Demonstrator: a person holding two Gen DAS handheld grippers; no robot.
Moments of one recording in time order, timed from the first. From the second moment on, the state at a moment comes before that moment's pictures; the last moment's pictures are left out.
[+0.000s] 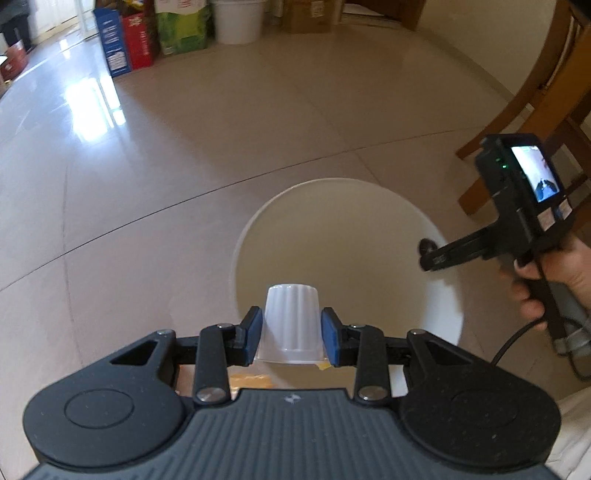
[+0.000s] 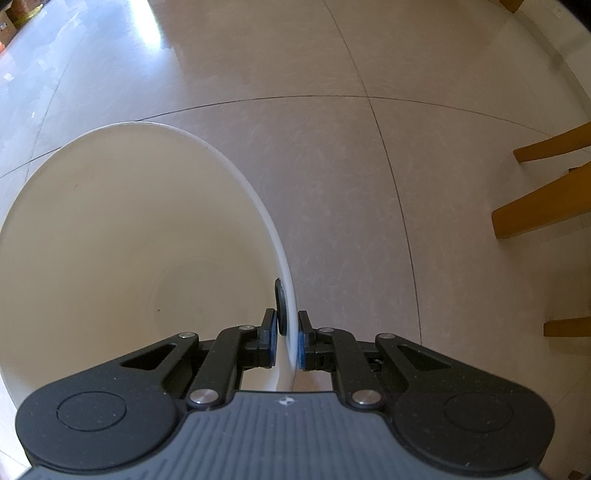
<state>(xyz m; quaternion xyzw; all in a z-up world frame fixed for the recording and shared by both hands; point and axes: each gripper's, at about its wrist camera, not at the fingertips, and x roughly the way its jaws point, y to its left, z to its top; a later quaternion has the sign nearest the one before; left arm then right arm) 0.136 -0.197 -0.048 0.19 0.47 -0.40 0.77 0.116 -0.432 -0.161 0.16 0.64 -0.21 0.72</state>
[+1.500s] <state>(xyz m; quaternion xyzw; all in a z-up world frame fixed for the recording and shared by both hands) 0.130 -0.034 -0.135 0.07 0.51 -0.22 0.83 0.117 -0.431 -0.159 0.15 0.64 -0.21 0.73</state>
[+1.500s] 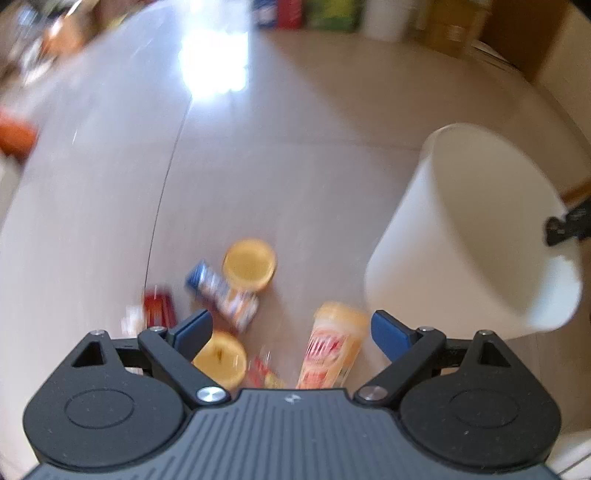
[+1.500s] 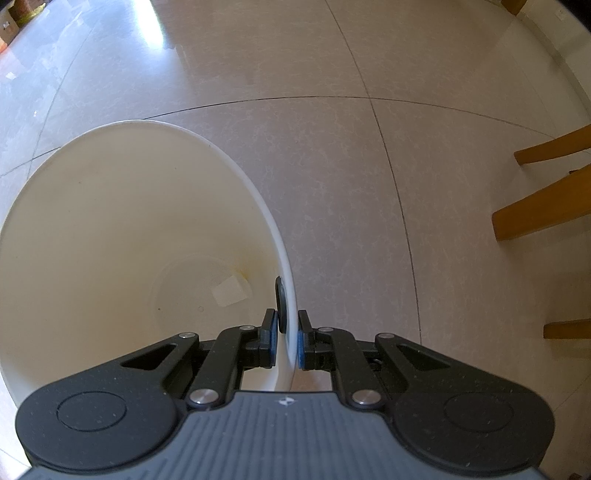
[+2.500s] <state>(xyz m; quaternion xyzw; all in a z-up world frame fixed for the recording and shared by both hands) 0.140 0.053 -0.363 0.06 0.64 0.01 0.76 0.121 -0.413 -0.157 0.12 0.64 -0.22 0.73</state>
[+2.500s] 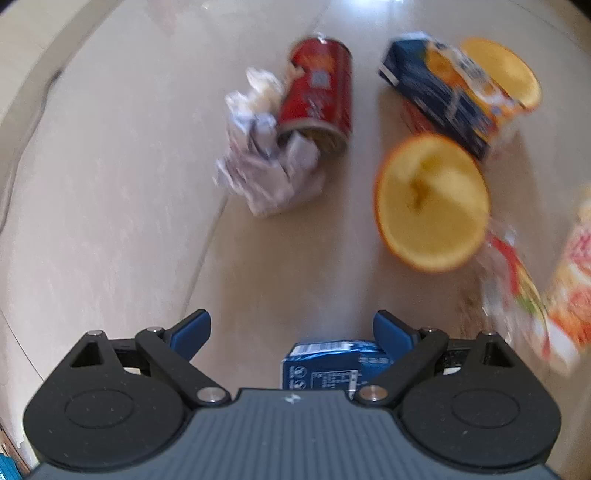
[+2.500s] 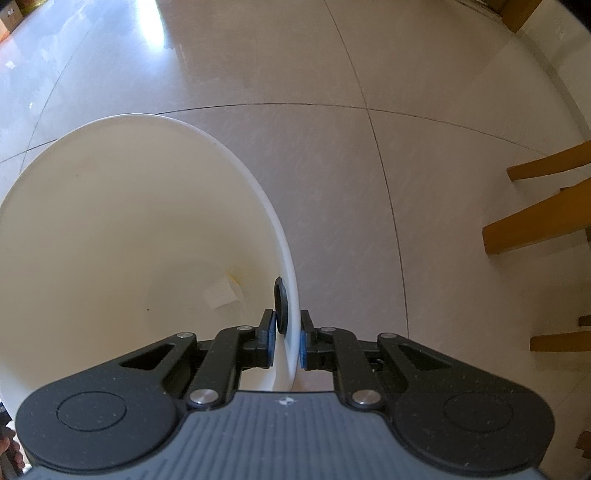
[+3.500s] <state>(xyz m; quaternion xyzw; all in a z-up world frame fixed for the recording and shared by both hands) 0.035 -0.006 -0.356 0.51 0.43 -0.48 0.57 0.122 -0.406 -0.158 0.11 0.64 -0.23 0.73</state>
